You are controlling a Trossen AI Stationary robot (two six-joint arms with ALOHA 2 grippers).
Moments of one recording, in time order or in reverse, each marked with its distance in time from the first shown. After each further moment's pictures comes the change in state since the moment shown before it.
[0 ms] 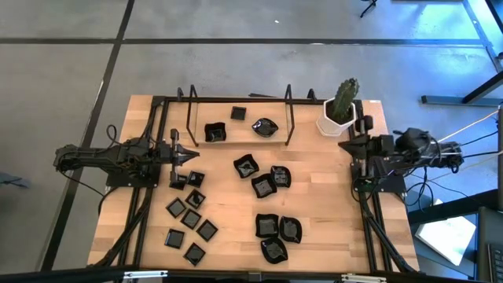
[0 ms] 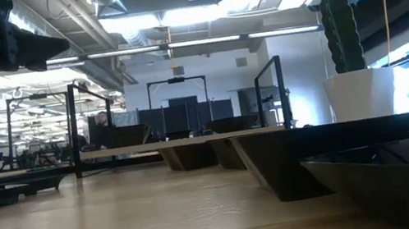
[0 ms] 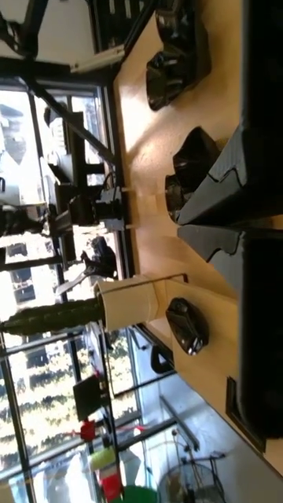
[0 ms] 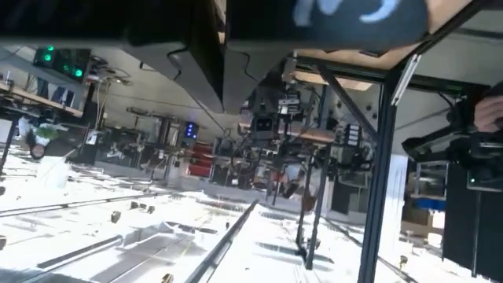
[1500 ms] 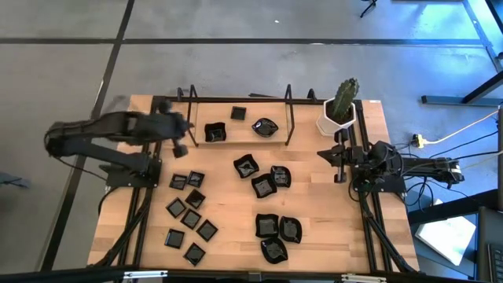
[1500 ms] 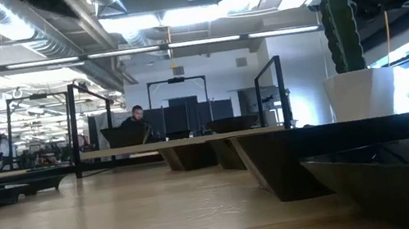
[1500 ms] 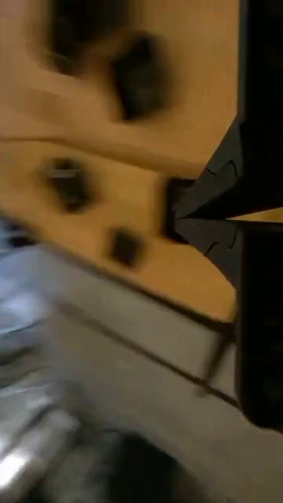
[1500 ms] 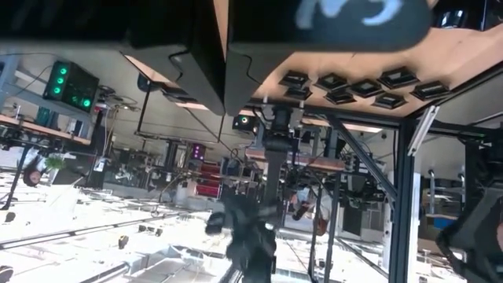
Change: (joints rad) left arm 0.021 0.738 0.969 -0.988 -0.408 -0.163; right arm -0.214 -0.097 -0.457 0.324 -0.173 0.067
